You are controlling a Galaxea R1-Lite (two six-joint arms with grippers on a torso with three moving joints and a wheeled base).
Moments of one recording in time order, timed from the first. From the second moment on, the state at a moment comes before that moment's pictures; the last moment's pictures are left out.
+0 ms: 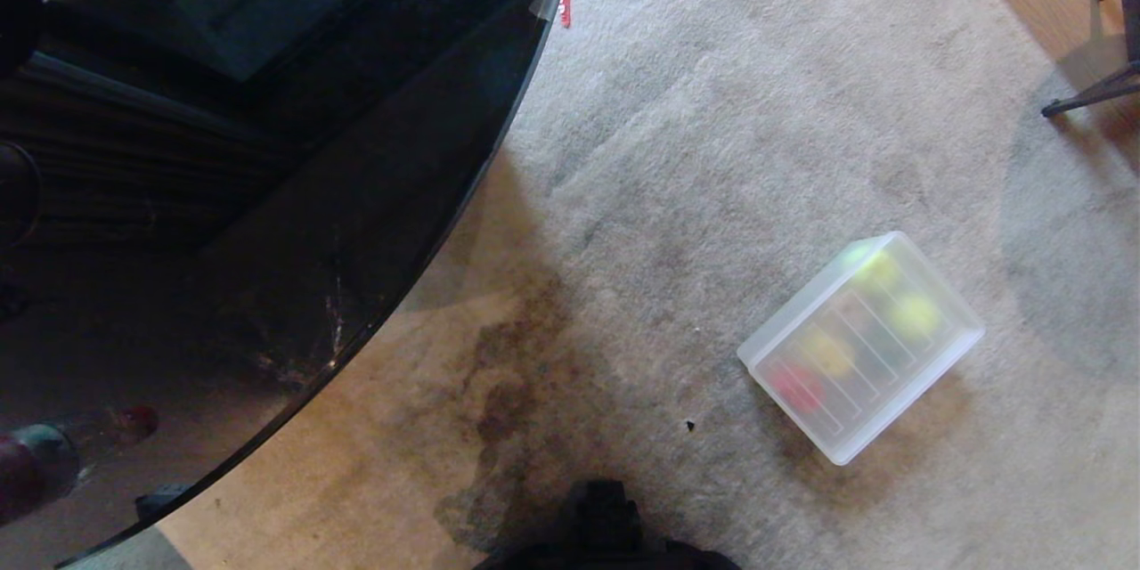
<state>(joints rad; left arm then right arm) 0.00 0.00 0.00 0.01 0.01 0.00 -0.01 0.00 -0.06 0.10 0.07 -0.03</state>
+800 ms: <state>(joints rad) 0.00 0.00 0.00 0.01 0.01 -0.01 -0.01 0.00 -0.06 0.10 0.07 -0.02</state>
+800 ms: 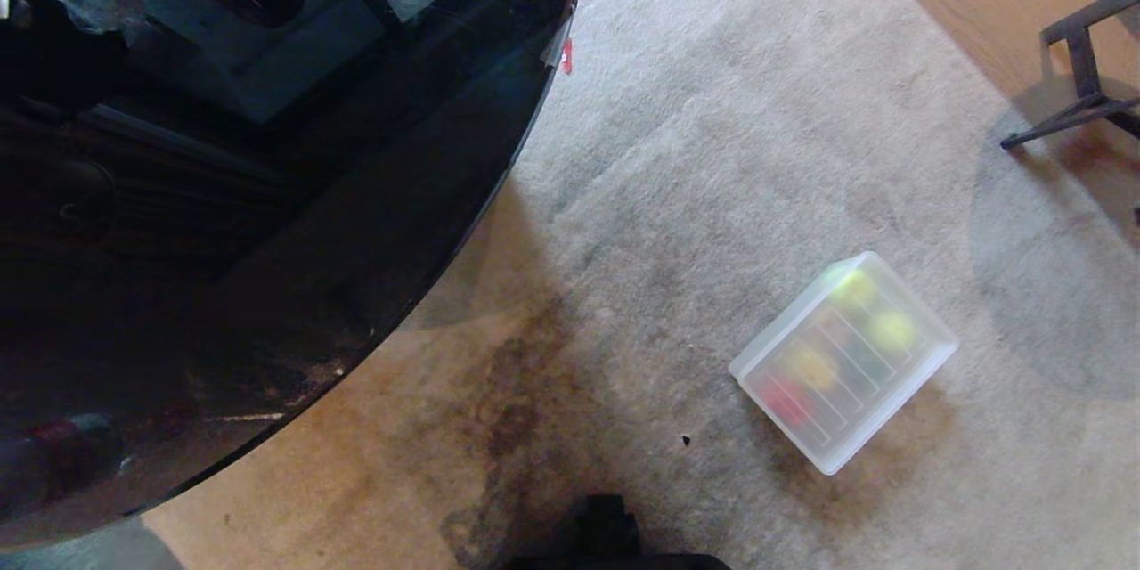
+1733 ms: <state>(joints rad) 0.00 0.00 0.00 0.01 0.01 -0.01 -0.01 0.00 -0.06 0.10 0.02 -0.04</state>
